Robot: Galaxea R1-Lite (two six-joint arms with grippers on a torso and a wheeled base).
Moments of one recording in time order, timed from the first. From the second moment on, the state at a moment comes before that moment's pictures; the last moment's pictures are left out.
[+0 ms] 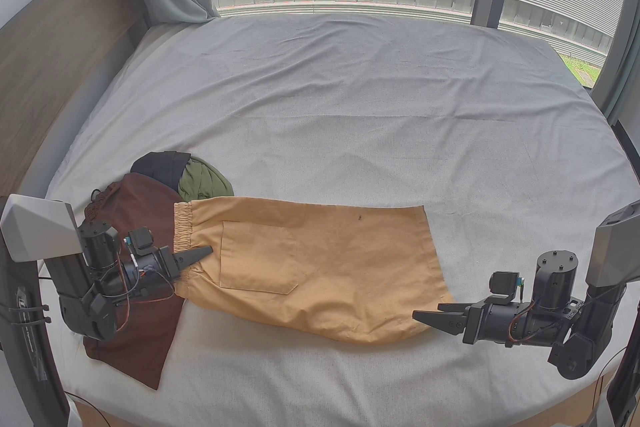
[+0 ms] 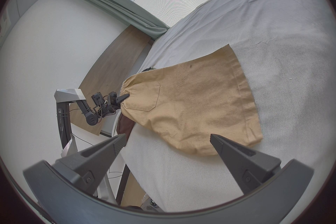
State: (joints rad) left arm 0.03 2.30 -0.51 -1.55 -0.83 -0.60; right arm 0.38 2.09 -0.14 -1.55 0.50 0.47
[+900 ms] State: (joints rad) left arm 0.14 2.26 -0.51 -1.55 -0.92 -0.61; right arm 0.38 2.09 -0.14 -1.55 0.50 0.47
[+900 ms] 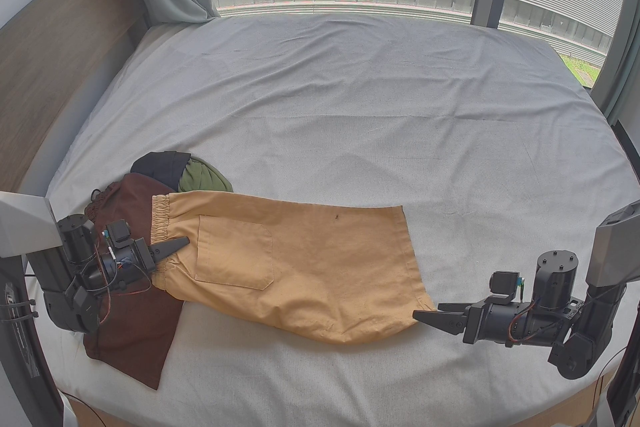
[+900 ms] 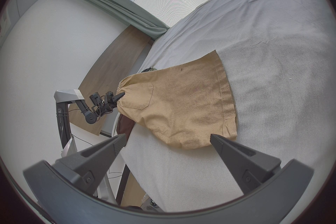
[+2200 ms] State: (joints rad) left arm -0.16 2.15 -0.54 -1.55 -0.79 -0.77; right arm 0.38 2.05 -0.14 -1.54 0.50 0.47
